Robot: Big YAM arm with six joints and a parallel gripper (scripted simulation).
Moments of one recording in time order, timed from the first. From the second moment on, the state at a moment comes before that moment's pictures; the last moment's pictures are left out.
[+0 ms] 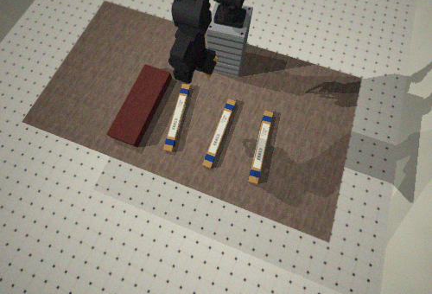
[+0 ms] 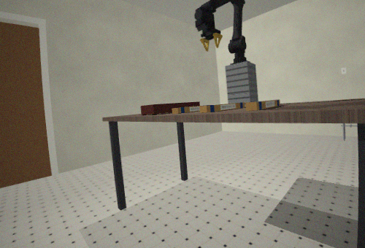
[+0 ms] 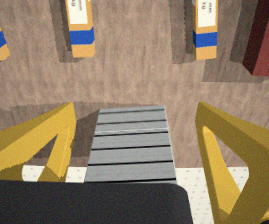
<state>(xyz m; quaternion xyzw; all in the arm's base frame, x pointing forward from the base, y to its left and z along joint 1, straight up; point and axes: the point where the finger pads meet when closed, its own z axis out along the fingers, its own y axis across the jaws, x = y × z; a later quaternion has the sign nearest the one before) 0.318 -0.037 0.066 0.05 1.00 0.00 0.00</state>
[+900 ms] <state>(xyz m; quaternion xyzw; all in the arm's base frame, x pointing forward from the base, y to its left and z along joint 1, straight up) 0.350 -0.038 -0.004 0.05 1.00 0.00 -0.01</state>
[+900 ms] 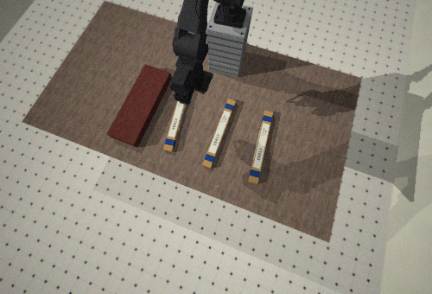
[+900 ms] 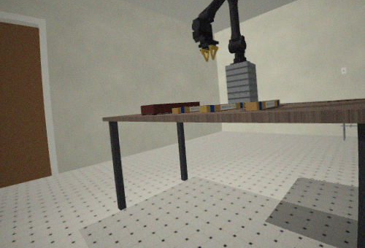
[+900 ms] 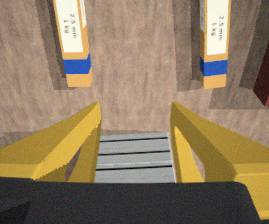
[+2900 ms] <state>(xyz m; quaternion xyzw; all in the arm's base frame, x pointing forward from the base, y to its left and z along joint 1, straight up) 0.398 -0.043 -0.069 0.05 1.00 0.00 0.00</state>
